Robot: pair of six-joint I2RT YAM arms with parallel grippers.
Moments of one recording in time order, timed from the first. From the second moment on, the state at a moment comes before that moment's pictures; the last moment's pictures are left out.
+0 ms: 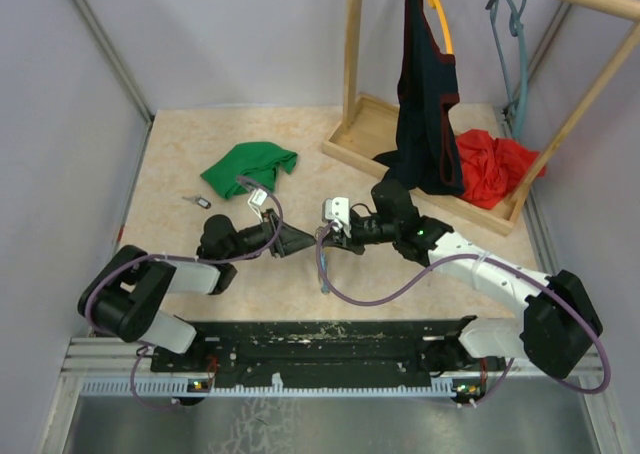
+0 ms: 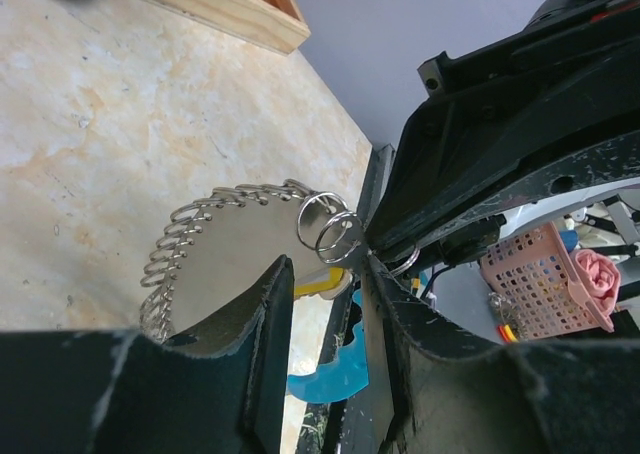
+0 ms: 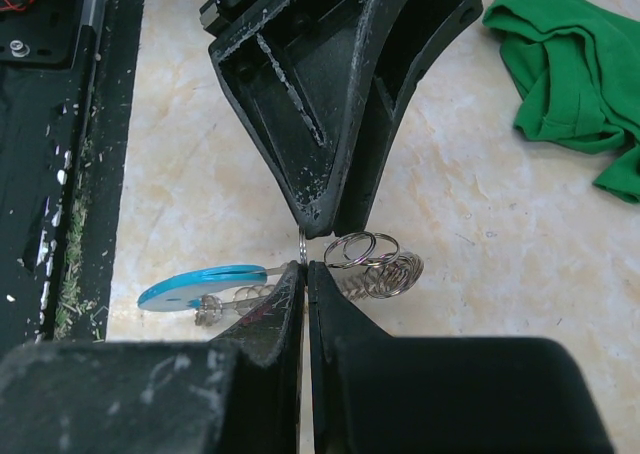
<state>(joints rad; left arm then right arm) -0.49 1.47 0.32 1.23 0.75 -0.87 0.71 1.23 0.81 -0.08 -0.68 -0.53</state>
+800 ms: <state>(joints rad) -0.50 1.59 0.34 1.39 0.78 -0.99 0.71 1.23 0.81 -0.08 -0.70 -0.53</state>
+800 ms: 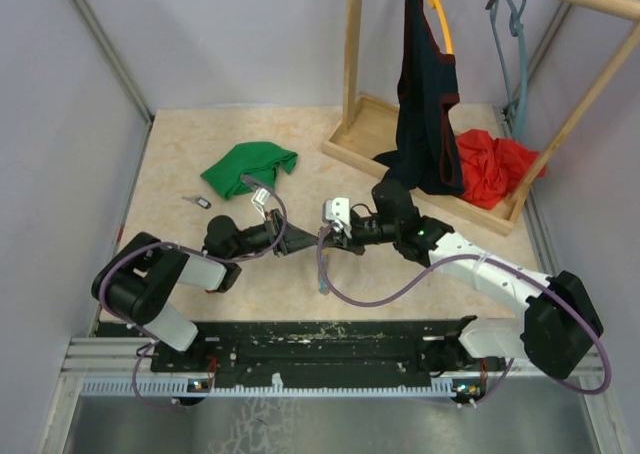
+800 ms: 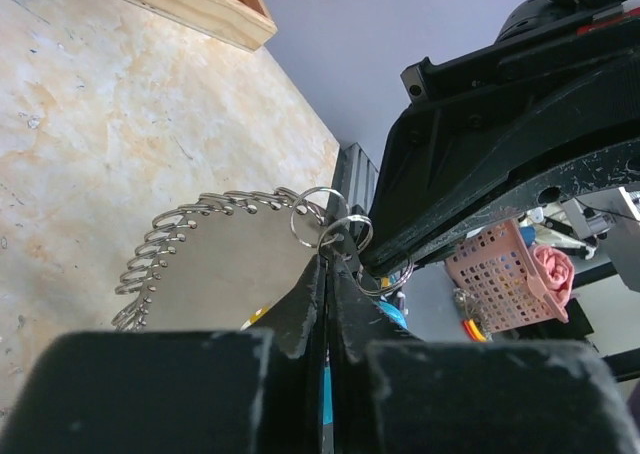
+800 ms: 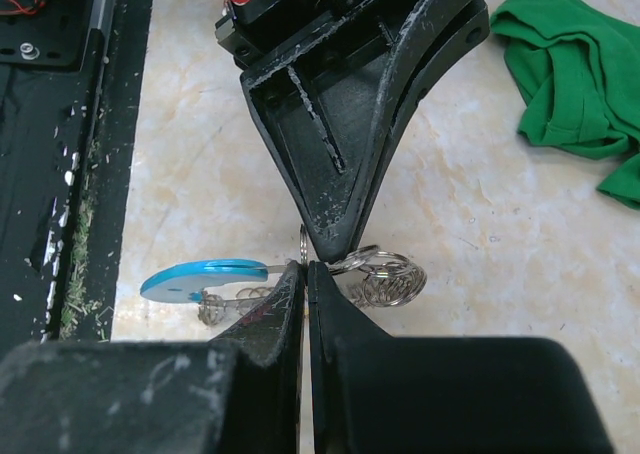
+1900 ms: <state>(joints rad) -0.50 1.45 0.38 1.14 0.76 -0.81 0.71 1.19 0.81 -0.10 -0.70 -0.53</state>
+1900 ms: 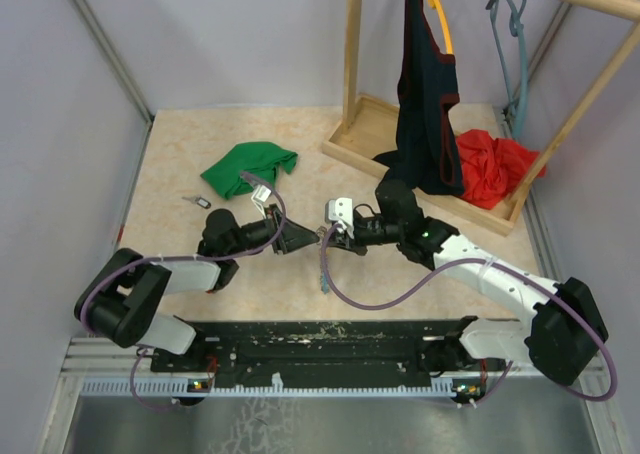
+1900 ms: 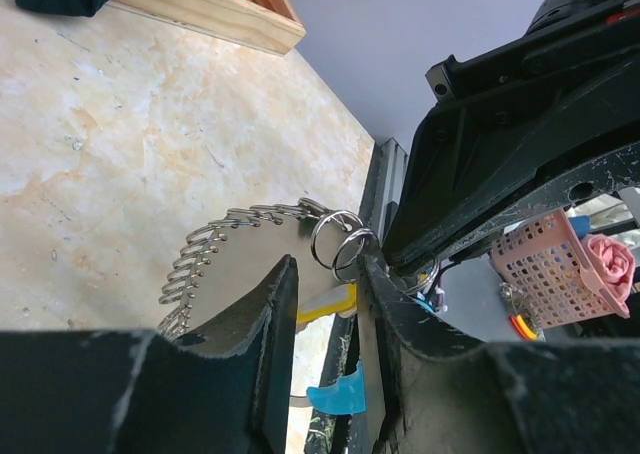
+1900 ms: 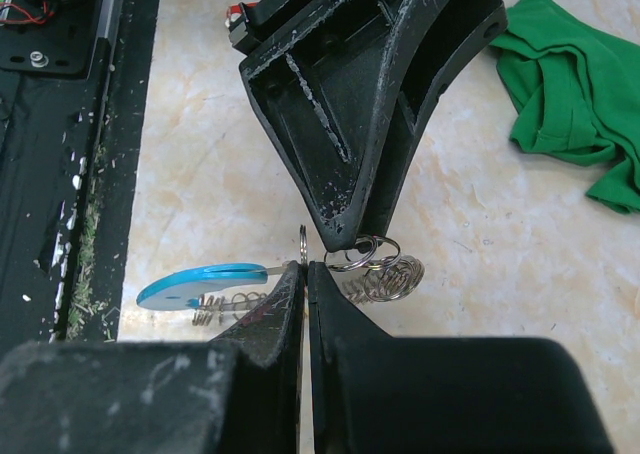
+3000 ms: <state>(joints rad) -0.53 1.38 0.38 1.10 0.75 -0.78 0.71 1.18 0.81 -0.10 -0.70 -0.52</state>
